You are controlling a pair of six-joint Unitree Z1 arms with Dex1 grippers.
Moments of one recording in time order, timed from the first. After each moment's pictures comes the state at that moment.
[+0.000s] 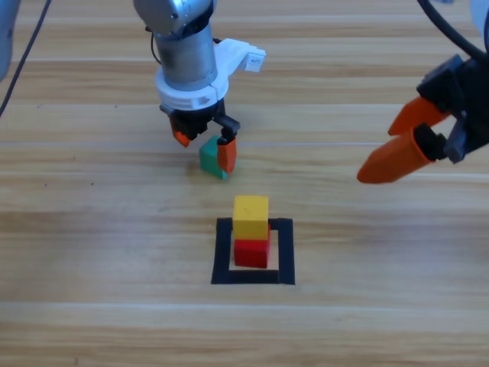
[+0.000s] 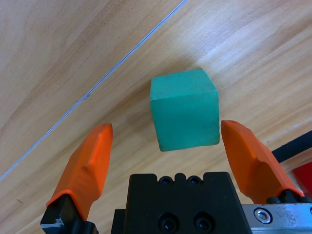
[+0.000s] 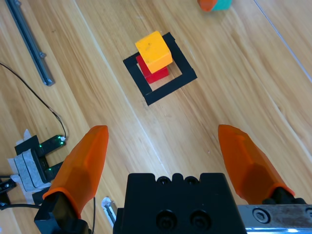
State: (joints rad) arm 0 -0.54 2.52 -2.36 1.31 -0.01 0.09; arm 1 0.67 1.64 -1.23 0.58 0.40 -0.23
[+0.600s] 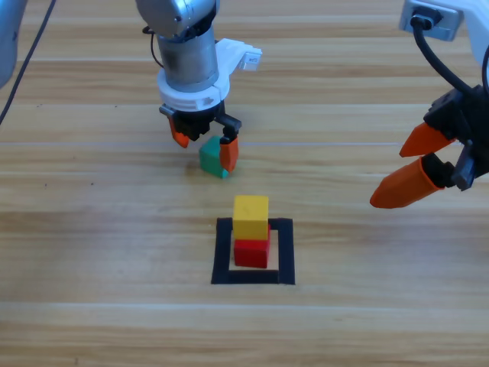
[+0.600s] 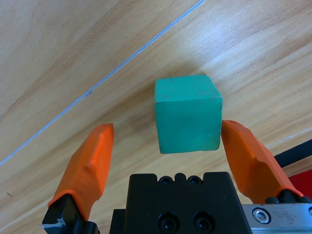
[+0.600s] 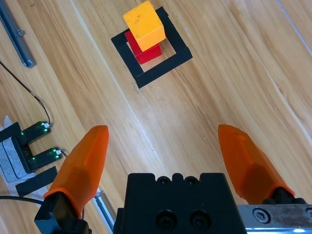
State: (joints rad) arm 0 -0.54 2.53 -2.37 1.31 0.01 0.01; arm 1 0.67 1.64 -1.16 0.56 0.36 -0.26
